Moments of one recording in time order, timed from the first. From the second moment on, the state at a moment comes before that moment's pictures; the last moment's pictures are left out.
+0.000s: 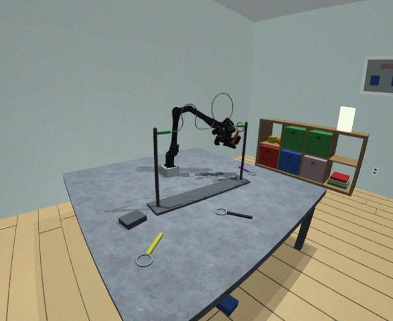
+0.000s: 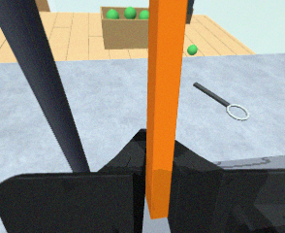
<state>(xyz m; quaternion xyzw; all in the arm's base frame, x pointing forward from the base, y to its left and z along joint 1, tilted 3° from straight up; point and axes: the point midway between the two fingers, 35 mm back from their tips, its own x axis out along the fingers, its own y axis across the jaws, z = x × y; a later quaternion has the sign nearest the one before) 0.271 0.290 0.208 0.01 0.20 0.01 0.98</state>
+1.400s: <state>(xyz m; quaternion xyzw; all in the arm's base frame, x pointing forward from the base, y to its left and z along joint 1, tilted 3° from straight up) 0.265 0.291 0.193 0.01 0.20 0.01 0.98</state>
